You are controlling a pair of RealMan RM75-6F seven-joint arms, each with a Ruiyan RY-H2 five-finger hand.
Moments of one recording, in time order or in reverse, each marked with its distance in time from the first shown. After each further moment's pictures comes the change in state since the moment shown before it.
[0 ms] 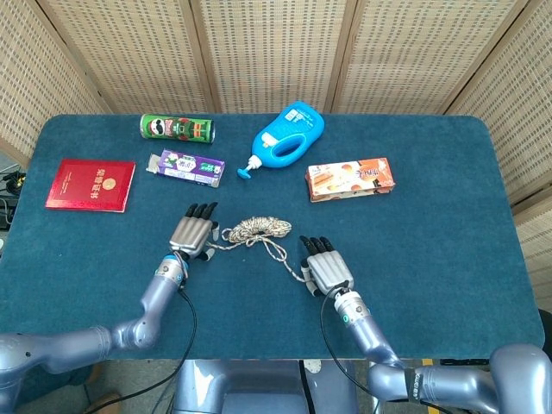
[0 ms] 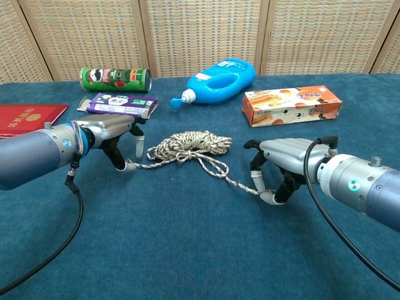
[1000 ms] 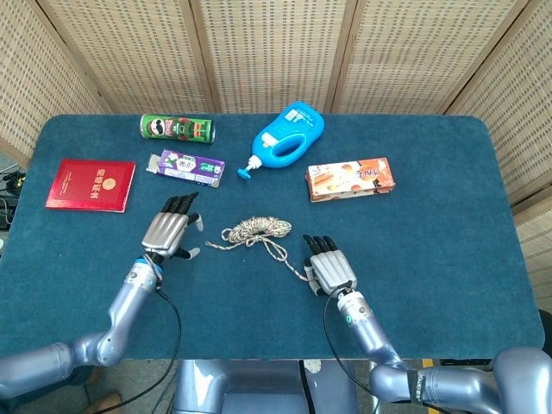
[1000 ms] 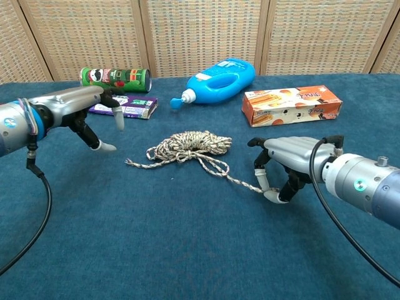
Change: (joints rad) left arm 0.173 0.151 -0.067 -0.200 0.233 0.062 -0.145; right arm -0.020 0.008 0.000 0.000 -0.028 0.005 0.005
